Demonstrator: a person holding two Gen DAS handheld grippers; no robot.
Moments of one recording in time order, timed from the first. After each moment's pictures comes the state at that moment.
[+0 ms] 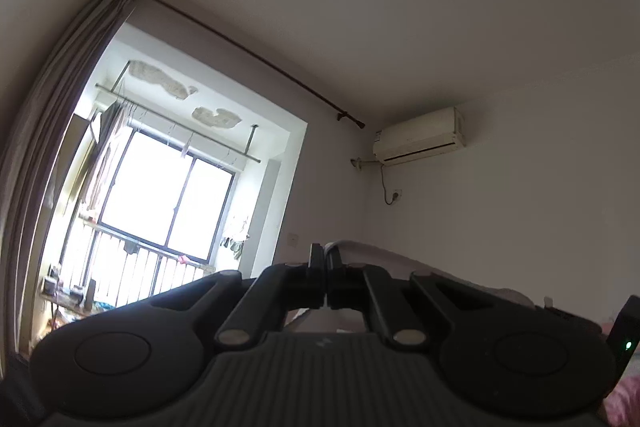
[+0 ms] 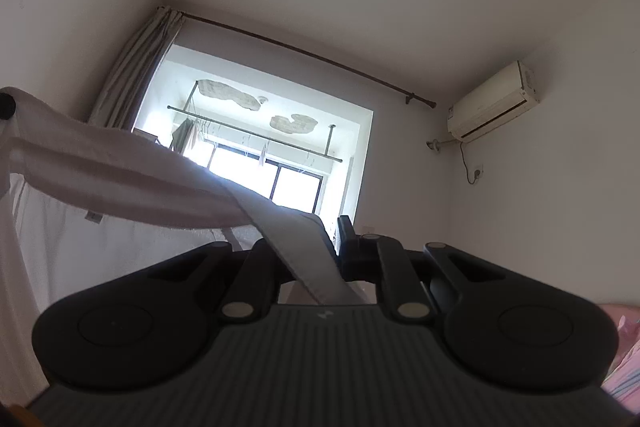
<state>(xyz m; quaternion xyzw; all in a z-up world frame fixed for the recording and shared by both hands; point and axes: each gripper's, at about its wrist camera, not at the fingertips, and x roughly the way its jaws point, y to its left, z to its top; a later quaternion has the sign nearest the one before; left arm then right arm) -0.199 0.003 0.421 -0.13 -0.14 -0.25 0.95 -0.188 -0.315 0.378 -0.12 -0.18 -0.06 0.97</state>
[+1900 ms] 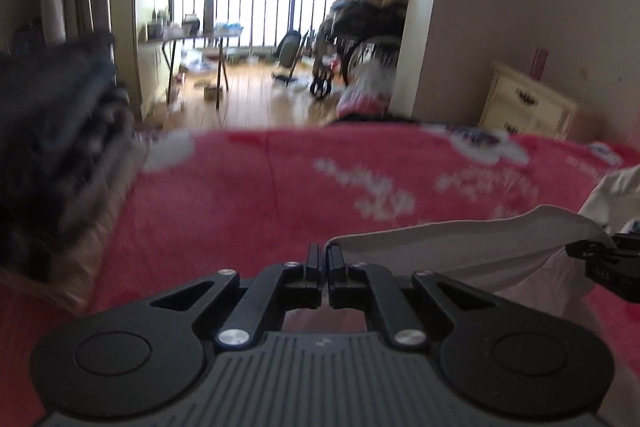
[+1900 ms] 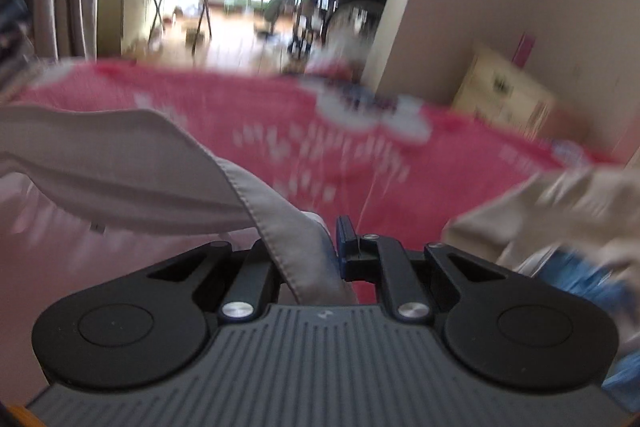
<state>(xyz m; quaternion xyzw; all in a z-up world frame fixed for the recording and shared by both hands) 0.321 -0.050 -0.065 -0.02 0.33 -0.04 0.94 0.310 -0.297 -0.055 -0.10 0.34 -0.03 0.93</state>
